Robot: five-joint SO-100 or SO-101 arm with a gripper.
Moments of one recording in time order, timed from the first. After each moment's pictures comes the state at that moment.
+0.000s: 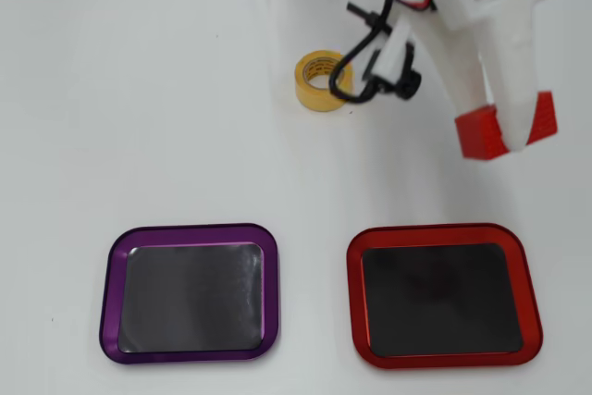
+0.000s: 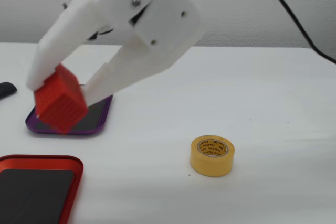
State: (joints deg) arm -13.3 87.9 86.2 31.0 -14.7
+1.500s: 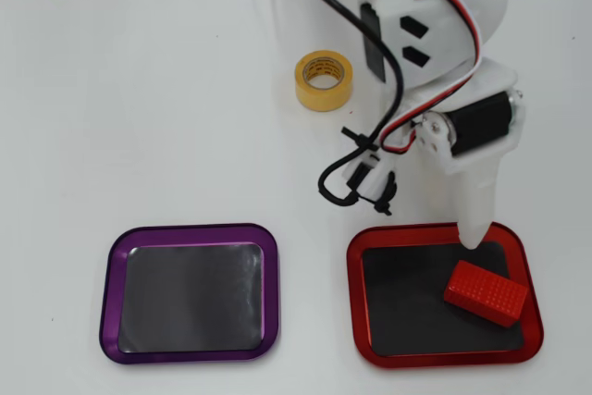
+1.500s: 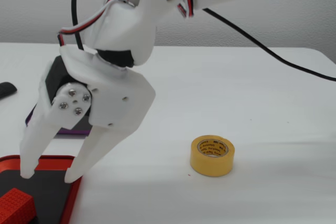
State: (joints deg) arm -11.2 60.4 57.1 53.8 -15.6
